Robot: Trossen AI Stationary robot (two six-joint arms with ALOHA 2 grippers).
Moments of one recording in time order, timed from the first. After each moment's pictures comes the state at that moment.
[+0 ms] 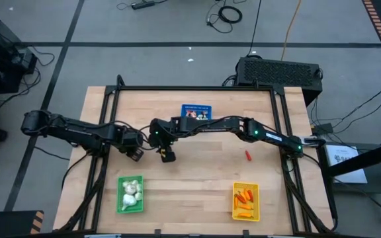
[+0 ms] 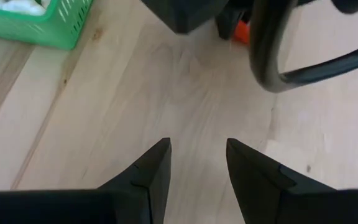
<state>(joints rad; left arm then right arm) 0.02 1.10 0.42 -0.78 0.00 -0.96 -0.06 2.55 2.36 -0.70 -0.21 -0.27</state>
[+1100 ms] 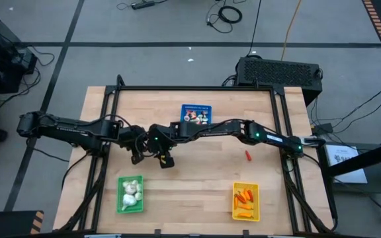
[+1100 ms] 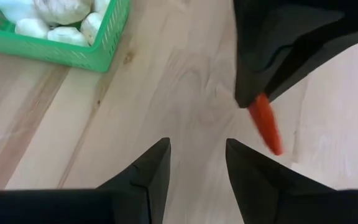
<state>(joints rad) 0.02 0.97 0.52 -0.62 0.05 -0.41 -0.02 2.54 2.36 -0.69 -0.20 -0.23</state>
